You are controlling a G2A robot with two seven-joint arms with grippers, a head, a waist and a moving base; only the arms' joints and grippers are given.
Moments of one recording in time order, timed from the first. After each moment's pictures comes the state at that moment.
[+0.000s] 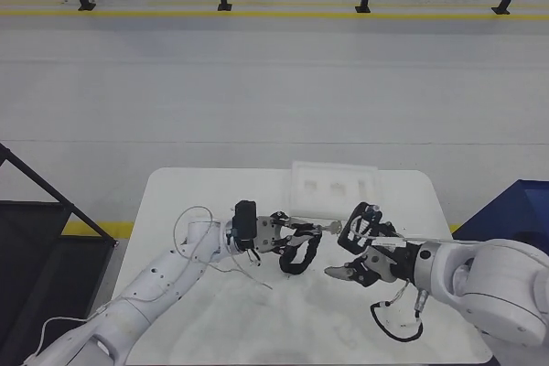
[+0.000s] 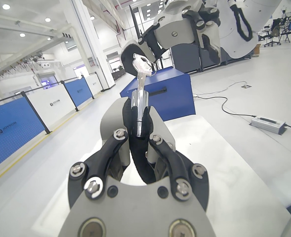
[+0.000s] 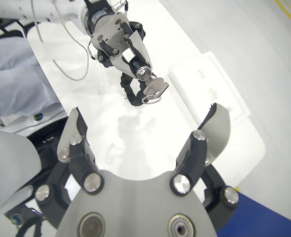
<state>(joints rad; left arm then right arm) 0.85 -1.17 -0.72 -1.17 1.59 -0.82 1.00 -1.20 -0.83 1.29 -2.35 -0.63 -0.29 1.17</state>
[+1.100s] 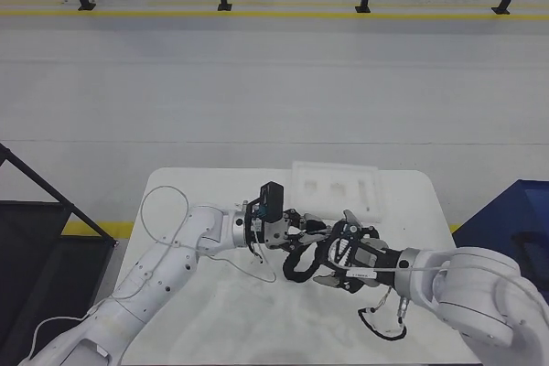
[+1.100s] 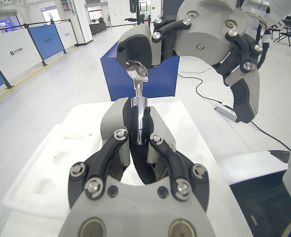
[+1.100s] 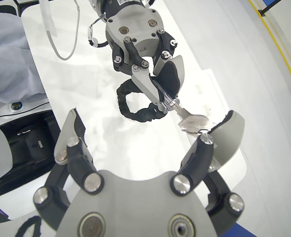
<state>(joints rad) 0.87 -1.16 -0.81 -1.36 1.14 -1.00 0.26 -1.20 -0.84 1.18 -2.32 -0.76 -0.37 1.06</state>
